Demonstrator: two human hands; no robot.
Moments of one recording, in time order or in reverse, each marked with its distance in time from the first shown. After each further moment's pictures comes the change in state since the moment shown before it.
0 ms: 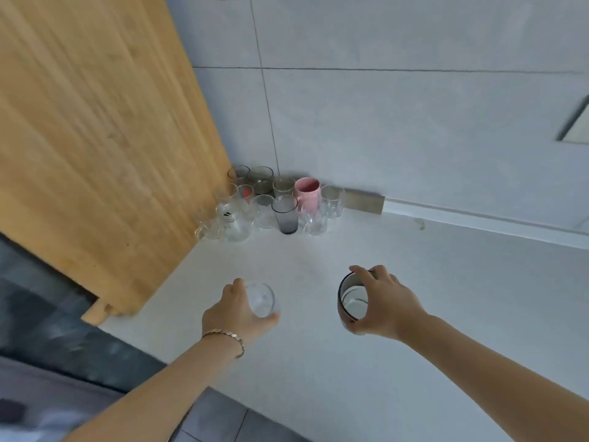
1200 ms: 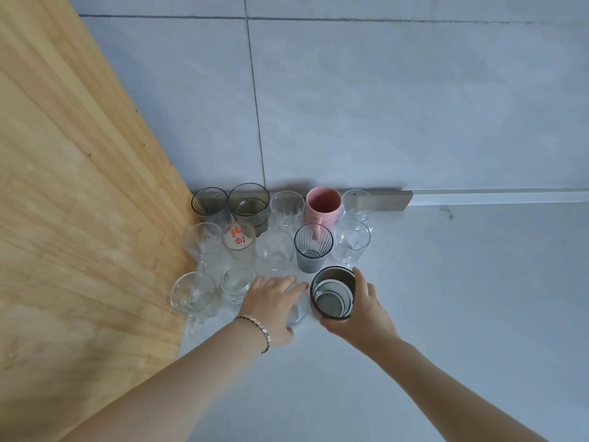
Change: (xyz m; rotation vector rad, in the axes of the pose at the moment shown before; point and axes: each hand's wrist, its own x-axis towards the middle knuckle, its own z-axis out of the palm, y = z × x) left_hand 0.313 -0.034 -0.011 0.454 -0.240 1.041; right_hand 0.228 -0.144 0.090 0.430 0.204 0.594
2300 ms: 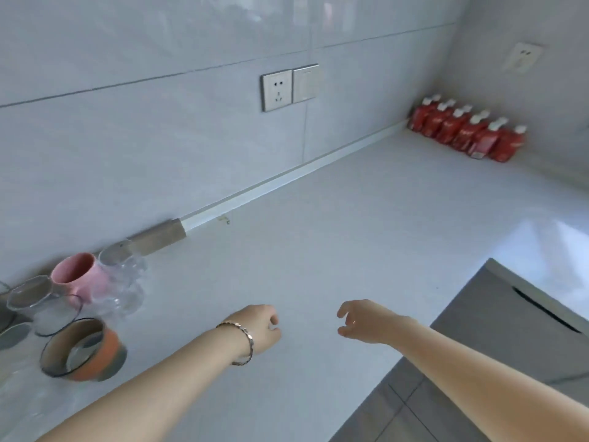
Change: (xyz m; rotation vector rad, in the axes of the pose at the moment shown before) left_hand 0.040 0.335 -0.033 -0.135 -0.313 0.258; right_hand -0.155 0.296 -0.199 -0.099 -0.168 0.387
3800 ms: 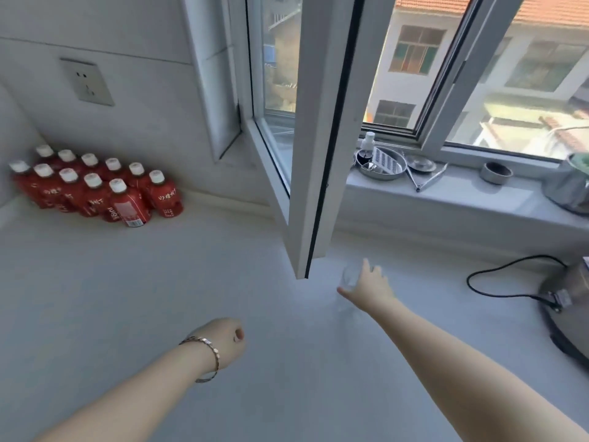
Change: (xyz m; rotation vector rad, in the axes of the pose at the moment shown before) left_hand 0.374 0.783 0.089 0.374 -0.199 0.483; right_hand -0.023 0.828 -0.273 0.548 0.546 0.884
